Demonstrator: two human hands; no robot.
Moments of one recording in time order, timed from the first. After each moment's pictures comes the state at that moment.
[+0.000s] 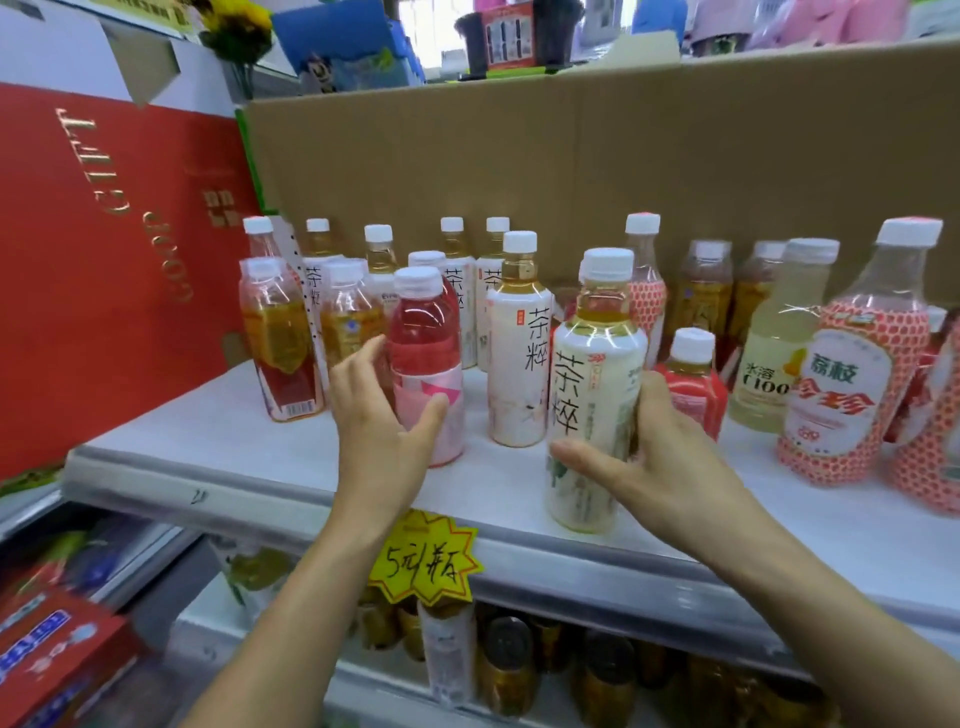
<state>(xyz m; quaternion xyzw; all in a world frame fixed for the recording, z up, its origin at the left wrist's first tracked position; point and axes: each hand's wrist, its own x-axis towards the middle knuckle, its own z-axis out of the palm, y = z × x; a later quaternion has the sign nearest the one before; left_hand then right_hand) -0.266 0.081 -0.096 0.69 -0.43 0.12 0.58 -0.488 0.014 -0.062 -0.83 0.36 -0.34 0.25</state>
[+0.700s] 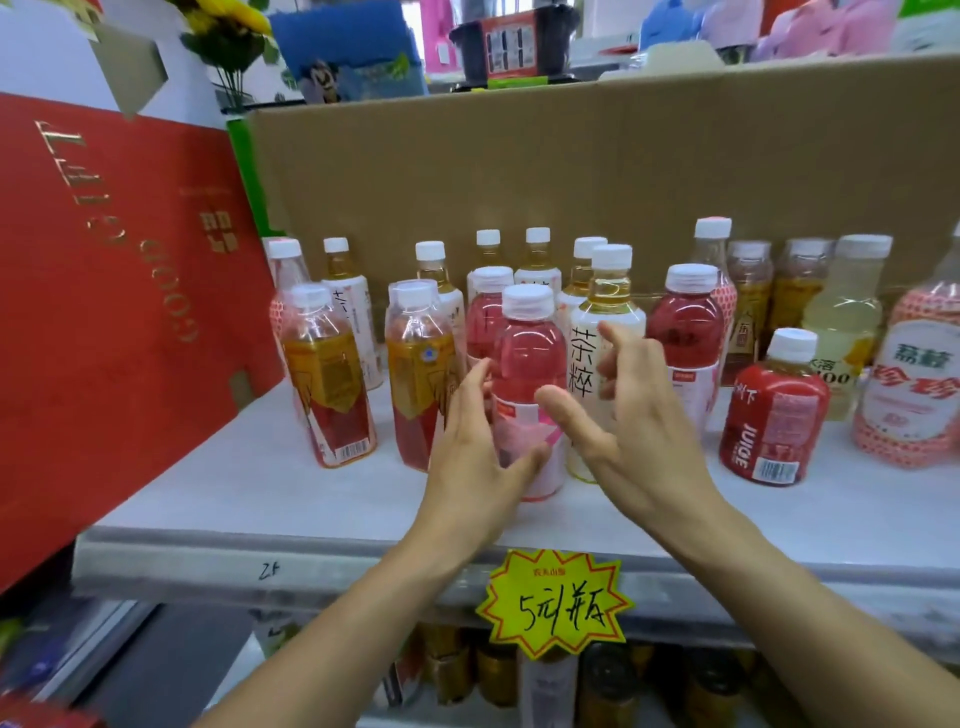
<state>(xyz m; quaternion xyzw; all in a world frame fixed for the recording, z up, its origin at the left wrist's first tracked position) -0.204 0.073 -0.107 0.60 -0.60 -0.08 0.53 -0.358 0.036 -0.064 -0.78 0.36 -0.50 0.11</state>
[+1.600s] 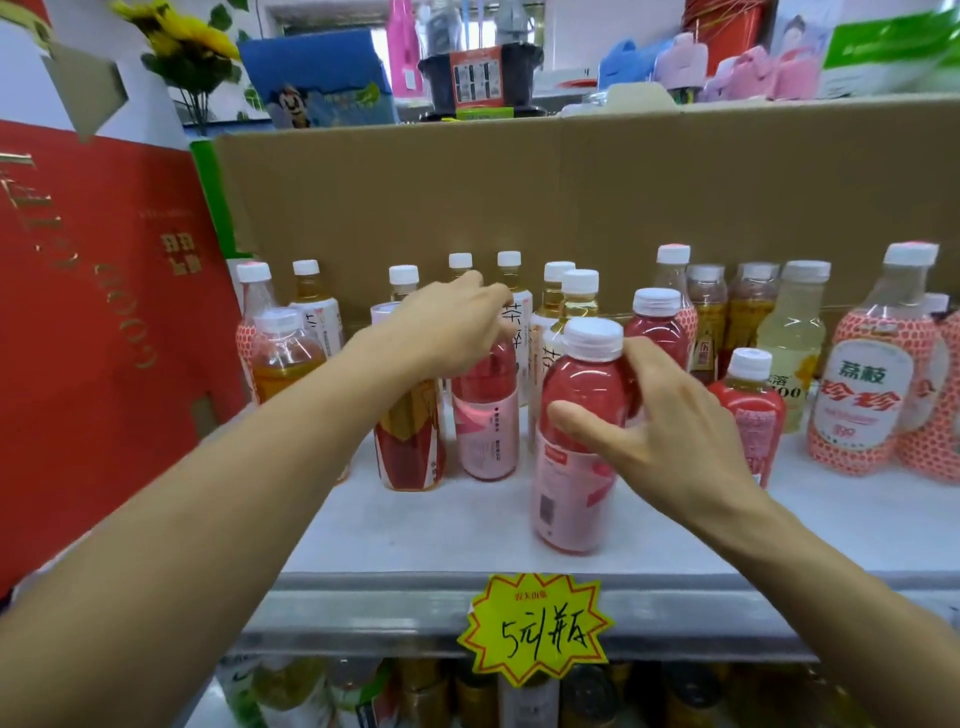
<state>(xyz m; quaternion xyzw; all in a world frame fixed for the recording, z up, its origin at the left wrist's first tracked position) -0.186 0.030 0.048 0.67 -0.72 0.15 0.07 -0.389 0.045 -0.033 -0.79 0.42 -0.43 0.06</state>
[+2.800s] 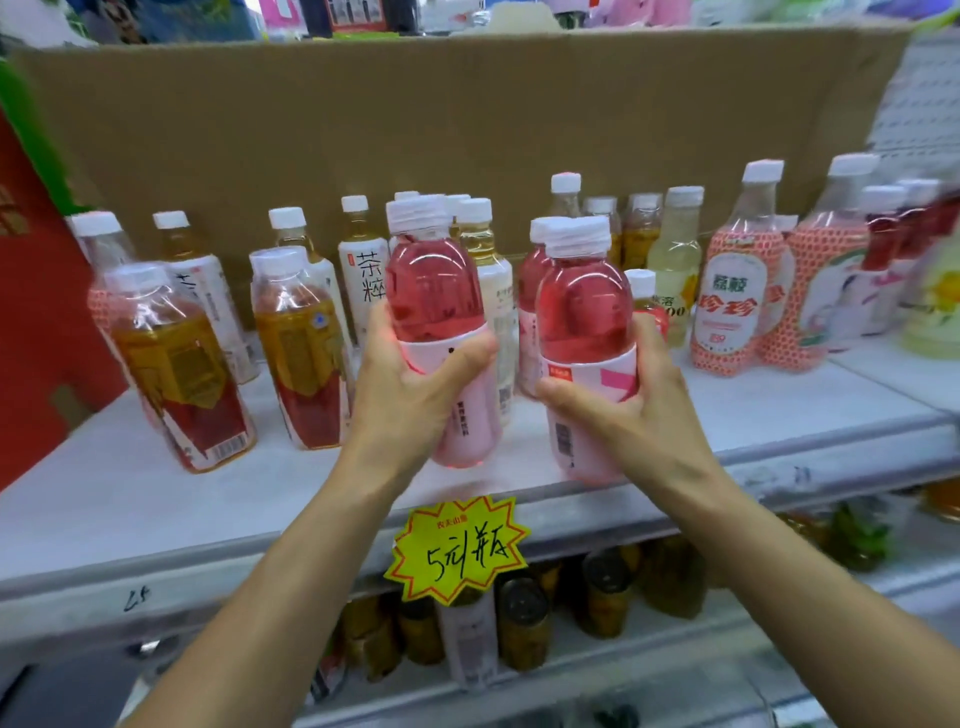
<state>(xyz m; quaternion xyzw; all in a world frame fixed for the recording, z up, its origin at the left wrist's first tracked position) -0.245 0.076 -0.061 0.46 -0.57 -0.22 0.64 -0.435 0.066 -0.076 -0.66 0.40 -0.57 0.27</state>
